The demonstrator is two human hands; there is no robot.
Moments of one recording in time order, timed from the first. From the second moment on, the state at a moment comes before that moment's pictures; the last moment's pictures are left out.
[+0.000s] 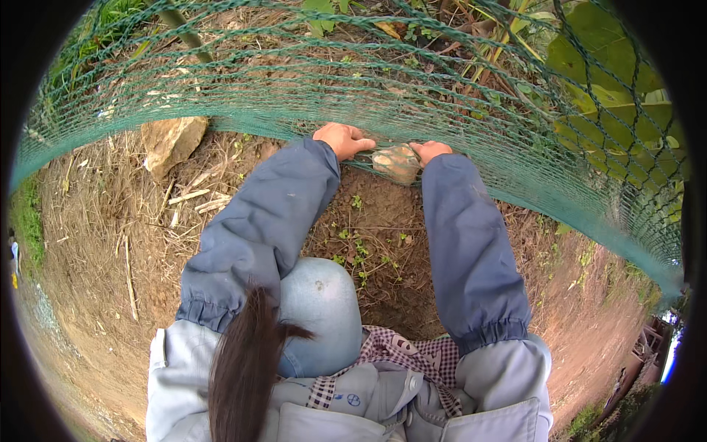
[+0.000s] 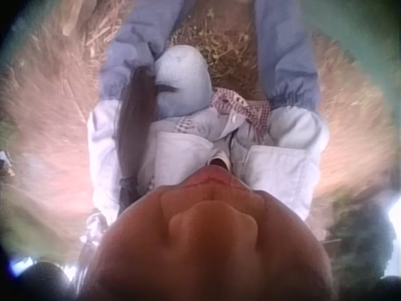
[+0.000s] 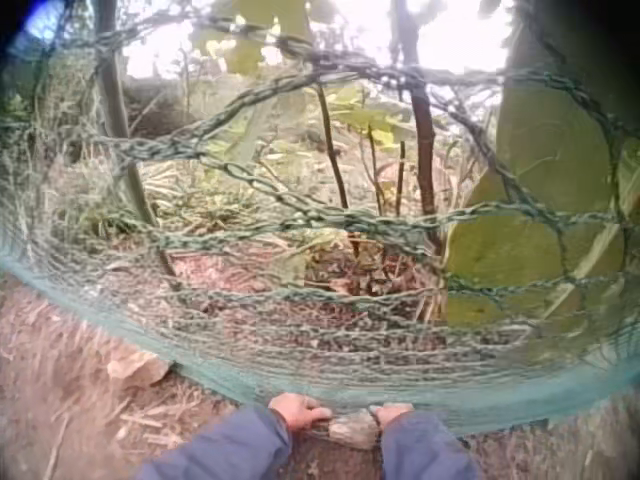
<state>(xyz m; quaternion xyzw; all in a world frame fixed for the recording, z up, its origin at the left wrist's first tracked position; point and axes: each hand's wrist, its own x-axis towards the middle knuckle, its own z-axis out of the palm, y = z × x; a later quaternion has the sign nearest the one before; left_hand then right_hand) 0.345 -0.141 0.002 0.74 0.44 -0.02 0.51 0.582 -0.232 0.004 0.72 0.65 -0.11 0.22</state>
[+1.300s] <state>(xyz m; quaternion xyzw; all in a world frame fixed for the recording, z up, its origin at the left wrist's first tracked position) -0.020 -0.080 -0.037 0.59 0.73 0.26 0.23 0.495 -0.251 0.090 0.81 0.55 -0.15 0.12</state>
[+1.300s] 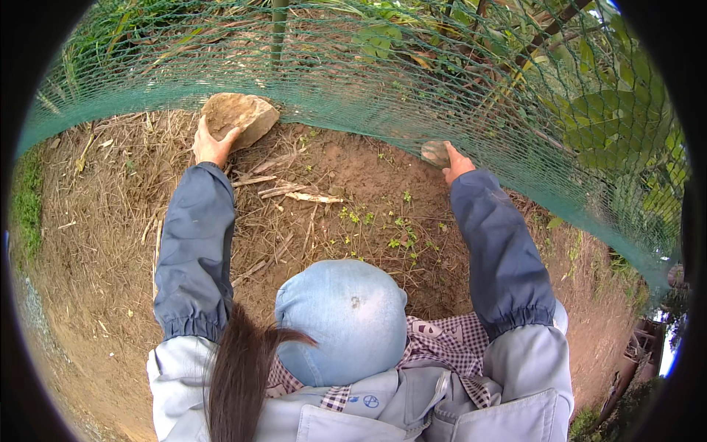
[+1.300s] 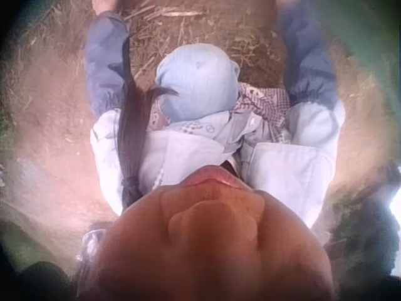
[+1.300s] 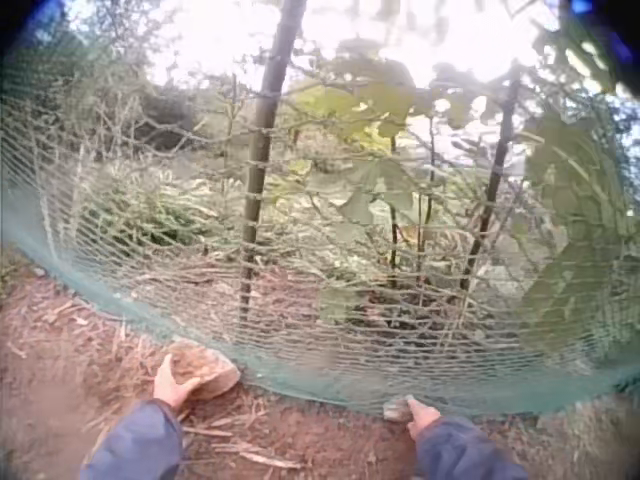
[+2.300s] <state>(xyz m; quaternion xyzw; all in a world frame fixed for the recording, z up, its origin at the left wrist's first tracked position) -0.027 -0.058 -0.031 0.63 0.70 0.22 0.27 0.399 -0.155 0.109 0.57 0.74 -0.25 0.26</state>
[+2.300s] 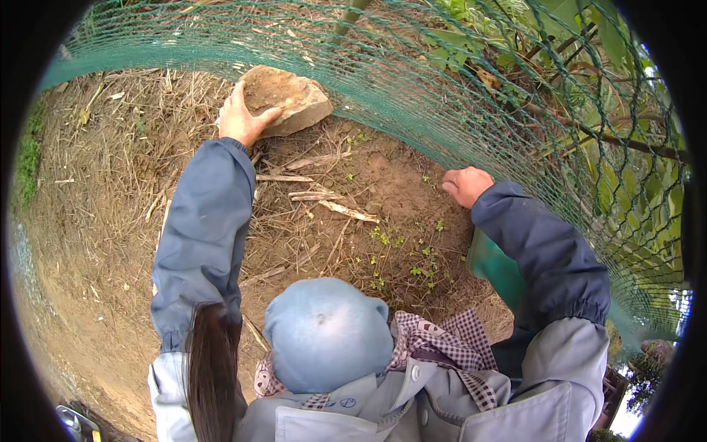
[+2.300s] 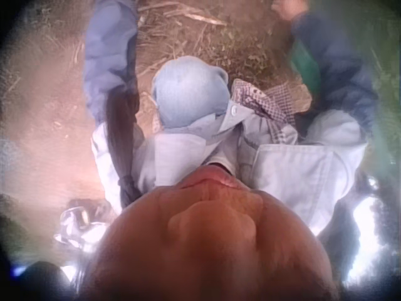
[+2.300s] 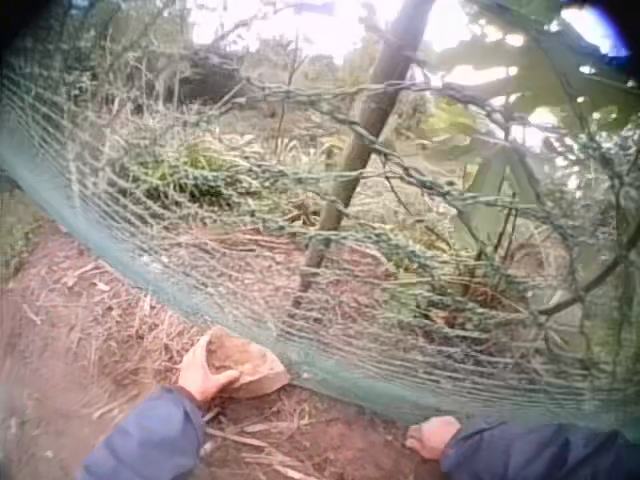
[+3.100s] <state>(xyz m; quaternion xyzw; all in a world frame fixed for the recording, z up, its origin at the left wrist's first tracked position) -0.017 -0.066 0.000 0.36 0.68 0.17 0.61 0.234 -0.087 -0.021 0.64 0.75 -0.15 -0.12</state>
